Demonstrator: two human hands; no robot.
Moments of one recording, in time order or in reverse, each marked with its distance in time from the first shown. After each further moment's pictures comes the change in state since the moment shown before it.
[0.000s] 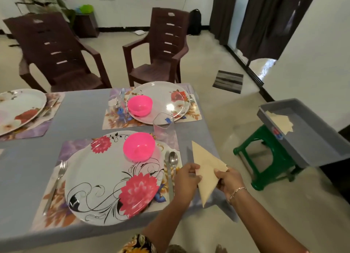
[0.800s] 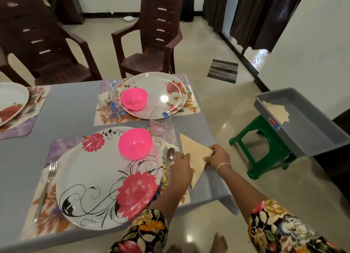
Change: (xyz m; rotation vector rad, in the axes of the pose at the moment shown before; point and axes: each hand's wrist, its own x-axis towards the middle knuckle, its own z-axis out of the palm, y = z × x) left_hand 0.053 -0.022 -0.003 0.852 -0.101 0.131; right_hand 0.067 -0.003 0.026 -0.834 0.046 -0.251
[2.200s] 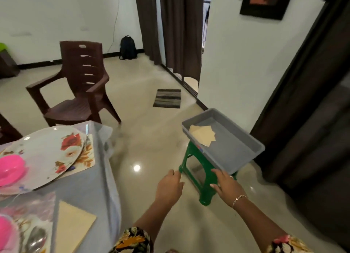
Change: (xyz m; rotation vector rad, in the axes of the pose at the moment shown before) left_hand 0.083 0.305 0.122 0.265 -0.050 0.349; right_hand 0.075 0.200 -0.332 -0.655 0.110 -0.237
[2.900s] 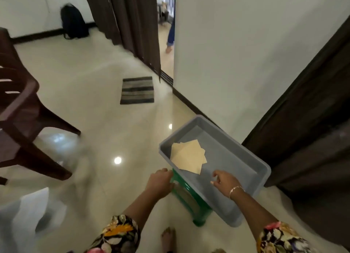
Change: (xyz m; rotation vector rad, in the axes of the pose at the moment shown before) left_hand 0.372 -0.006 -0.008 0.173 -0.378 0.190; right_hand 0.308 0.103 -0.040 0.238 -0.245 0.372
